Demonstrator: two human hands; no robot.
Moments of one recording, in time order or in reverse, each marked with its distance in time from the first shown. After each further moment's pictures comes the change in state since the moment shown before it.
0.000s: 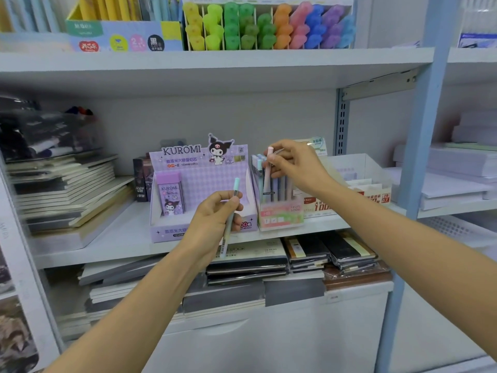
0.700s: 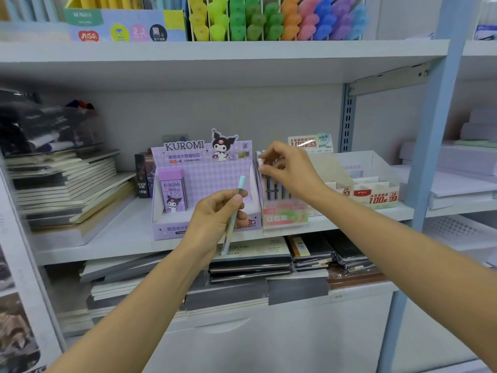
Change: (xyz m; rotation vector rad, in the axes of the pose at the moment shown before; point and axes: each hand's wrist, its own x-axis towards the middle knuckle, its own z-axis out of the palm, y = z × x) left_hand 0.002 -0.004 -0.006 0.014 0.032 0.005; right_hand 0.003 0.008 0.025 -0.246 0.043 -0.061
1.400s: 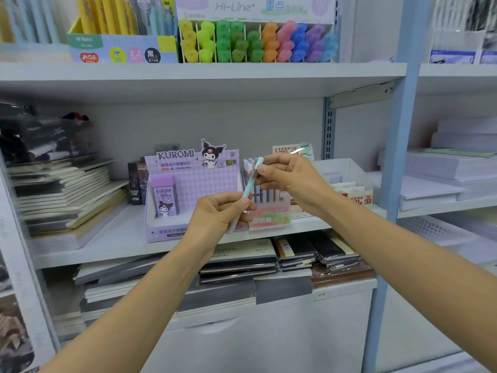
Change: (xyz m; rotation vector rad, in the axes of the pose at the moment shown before) left_hand -0.019 0.024 0.024 0.039 -0.087 0.026; right_hand -0.041 -0.031 -0.044 0.737 -0.151 0.185
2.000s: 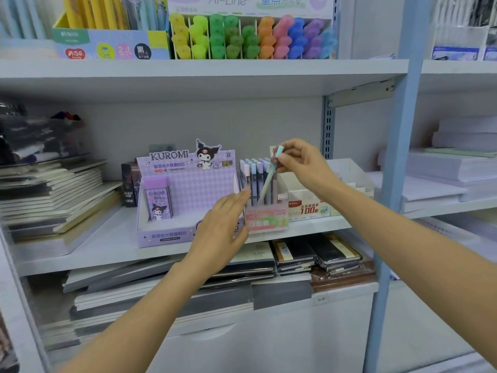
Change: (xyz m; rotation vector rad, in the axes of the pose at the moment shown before) left_hand 0.013 -0.036 -0.003 1.141 -0.088 0.491; right_hand 0.034 0.018 -0.044 -0.345 0.180 -0.081
